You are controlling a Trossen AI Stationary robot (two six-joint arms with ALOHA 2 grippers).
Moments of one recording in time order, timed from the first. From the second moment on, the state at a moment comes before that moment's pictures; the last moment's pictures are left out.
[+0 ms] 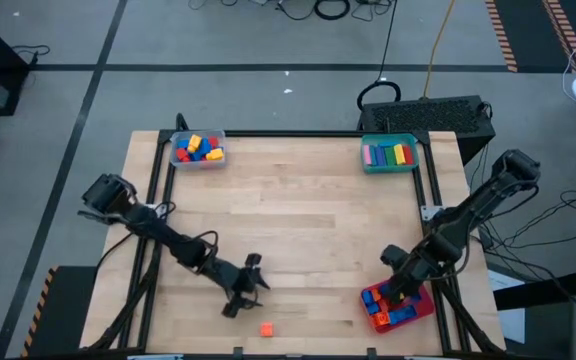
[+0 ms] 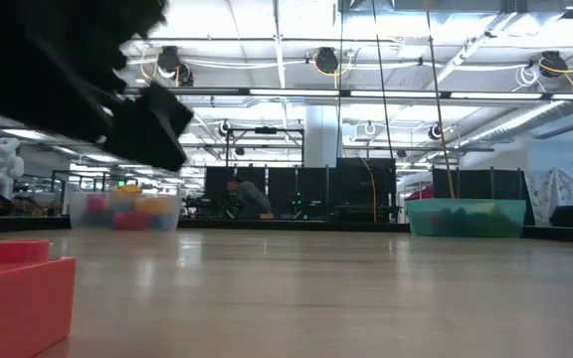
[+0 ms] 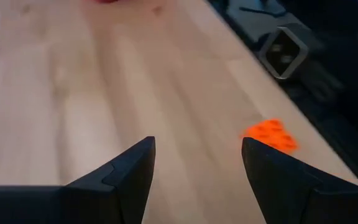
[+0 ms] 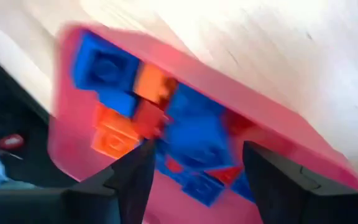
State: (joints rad) left arm -0.53 1.68 0.66 0.46 -0.03 -0.17; right arm 0.75 1.19 0.74 -0.73 -0.10 1.59
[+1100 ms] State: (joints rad) left arm -0.80 1.87 0.83 0.46 -0.48 -0.47; right arm 0.75 1.52 0.94 -0.12 0.84 1.00
